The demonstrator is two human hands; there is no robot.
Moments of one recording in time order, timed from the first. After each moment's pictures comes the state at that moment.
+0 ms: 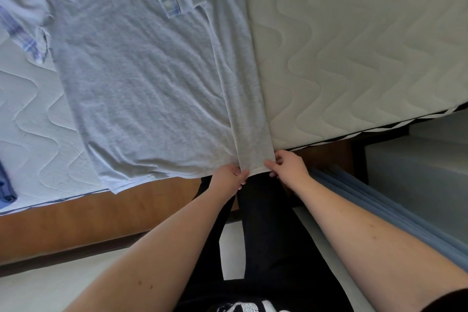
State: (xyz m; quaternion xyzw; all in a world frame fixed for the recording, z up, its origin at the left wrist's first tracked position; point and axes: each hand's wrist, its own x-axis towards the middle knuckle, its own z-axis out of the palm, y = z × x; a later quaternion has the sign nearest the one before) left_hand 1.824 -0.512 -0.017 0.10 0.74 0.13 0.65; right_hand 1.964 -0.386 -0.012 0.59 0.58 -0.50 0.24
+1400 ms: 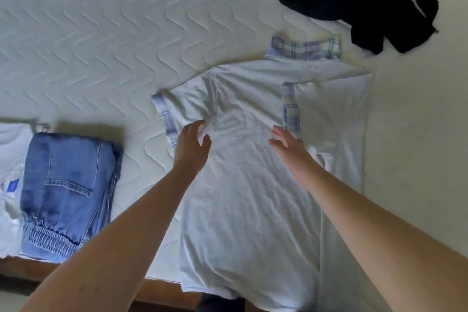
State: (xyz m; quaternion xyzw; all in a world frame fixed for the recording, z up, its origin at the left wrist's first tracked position) left_hand 1.390 -0.461 0.035 0.16 0.93 0.26 0.22; right_hand 1.546 -0.266 0.041 0.42 0.61 -0.66 0.11
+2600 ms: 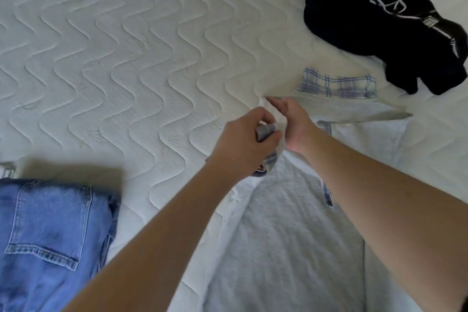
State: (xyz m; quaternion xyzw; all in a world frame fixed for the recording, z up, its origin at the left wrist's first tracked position) left_hand 1.304 -0.382 0.108 0.21 0.77 0.47 0.38; right_hand 1.340 -0.226 0.018 0.45 0.38 -0.81 0.03
